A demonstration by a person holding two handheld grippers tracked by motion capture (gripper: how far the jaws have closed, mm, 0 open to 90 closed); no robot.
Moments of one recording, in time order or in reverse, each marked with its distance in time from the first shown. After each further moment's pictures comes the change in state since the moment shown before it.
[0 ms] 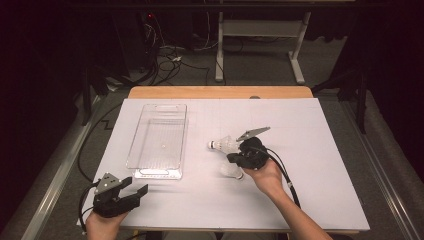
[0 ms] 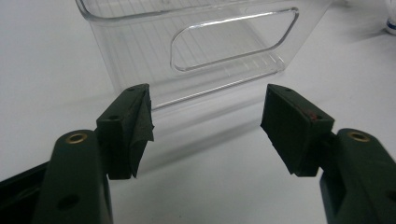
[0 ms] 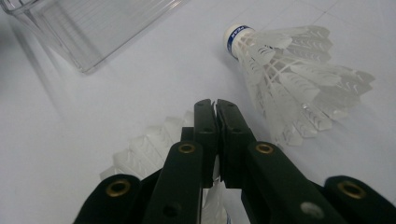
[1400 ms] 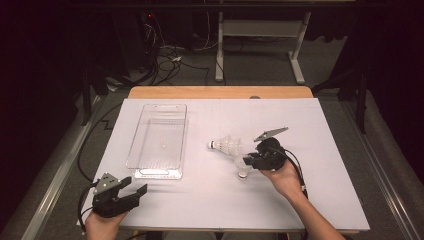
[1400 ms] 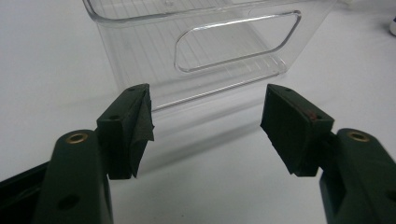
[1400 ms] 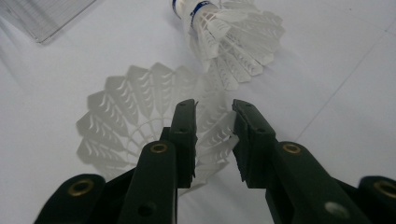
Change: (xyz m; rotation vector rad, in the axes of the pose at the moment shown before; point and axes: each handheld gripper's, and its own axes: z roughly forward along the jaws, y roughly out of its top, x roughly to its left) left arm 0.001 0.000 0.001 0.008 0.004 -0.006; right arm -0.026 -0.021 -0.030 0.051 -0.082 0.048
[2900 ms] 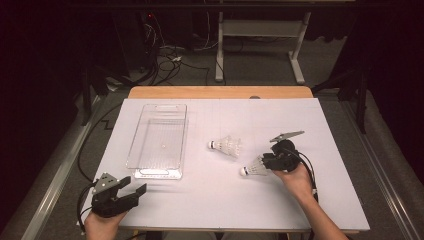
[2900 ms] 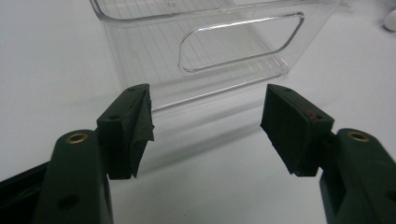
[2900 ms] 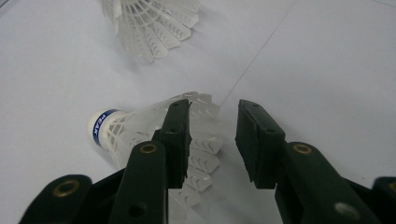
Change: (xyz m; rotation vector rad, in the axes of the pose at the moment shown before) left arm 0.003 0.000 -0.001 -0.007 0.003 -0.010; right arm -0.035 -0.029 -0.002 -0.004 -0.077 0.108
